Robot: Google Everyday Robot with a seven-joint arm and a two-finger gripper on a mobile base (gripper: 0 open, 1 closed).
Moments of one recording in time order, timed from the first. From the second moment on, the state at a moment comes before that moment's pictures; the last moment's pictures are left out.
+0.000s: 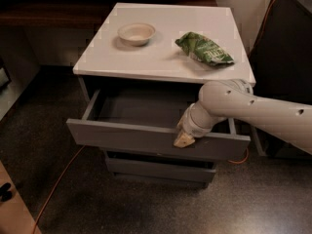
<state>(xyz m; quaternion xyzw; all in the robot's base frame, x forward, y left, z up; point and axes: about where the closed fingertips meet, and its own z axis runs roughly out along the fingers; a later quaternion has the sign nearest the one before) 0.578 -0.108 0.654 -0.62 0.75 0.04 0.21</state>
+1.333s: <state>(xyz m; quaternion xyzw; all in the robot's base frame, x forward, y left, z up) 0.550 -0.113 0.645 -0.63 0.75 0.04 0.19</state>
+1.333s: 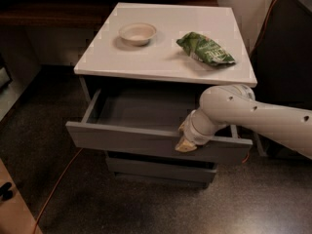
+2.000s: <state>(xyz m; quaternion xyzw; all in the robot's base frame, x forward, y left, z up) 0.533 -0.109 0.645 -0.64 0.74 0.05 0.19</state>
